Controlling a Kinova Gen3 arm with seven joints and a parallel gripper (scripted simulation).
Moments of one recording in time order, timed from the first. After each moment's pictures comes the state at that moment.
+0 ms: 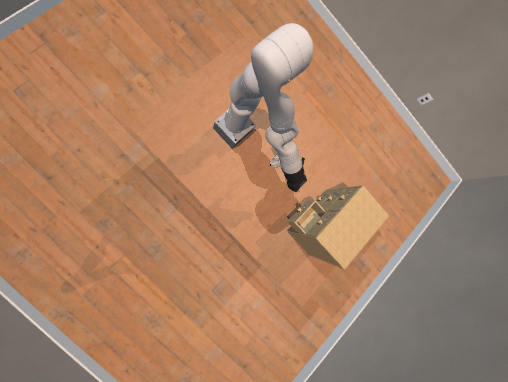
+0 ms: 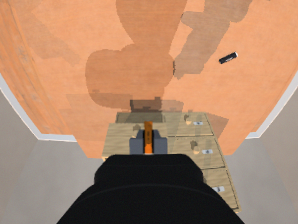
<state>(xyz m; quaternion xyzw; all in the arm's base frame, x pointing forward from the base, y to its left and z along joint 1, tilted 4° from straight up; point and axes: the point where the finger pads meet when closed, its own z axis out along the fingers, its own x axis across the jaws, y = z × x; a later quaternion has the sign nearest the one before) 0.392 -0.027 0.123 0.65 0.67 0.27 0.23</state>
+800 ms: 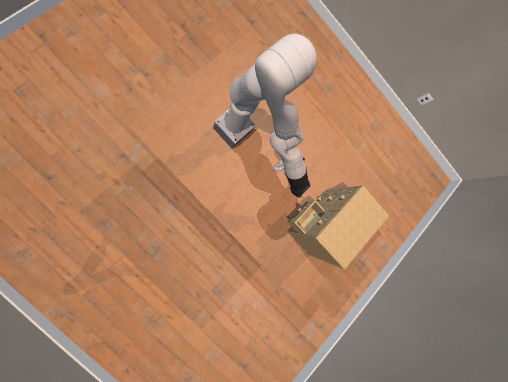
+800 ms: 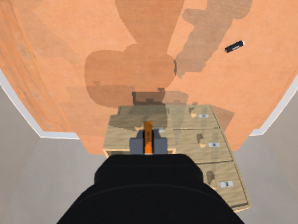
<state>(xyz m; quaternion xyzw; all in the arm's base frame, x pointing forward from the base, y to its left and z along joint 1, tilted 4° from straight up) 0.419 -0.031 0.123 0.65 0.67 0.27 0.24</state>
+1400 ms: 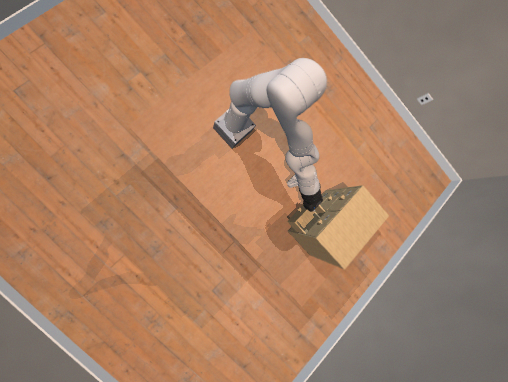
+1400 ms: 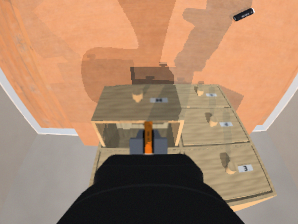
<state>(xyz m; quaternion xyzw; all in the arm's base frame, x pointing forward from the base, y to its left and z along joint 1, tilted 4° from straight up) 0.497 -0.029 0.121 0.65 0.67 0.27 0.24</state>
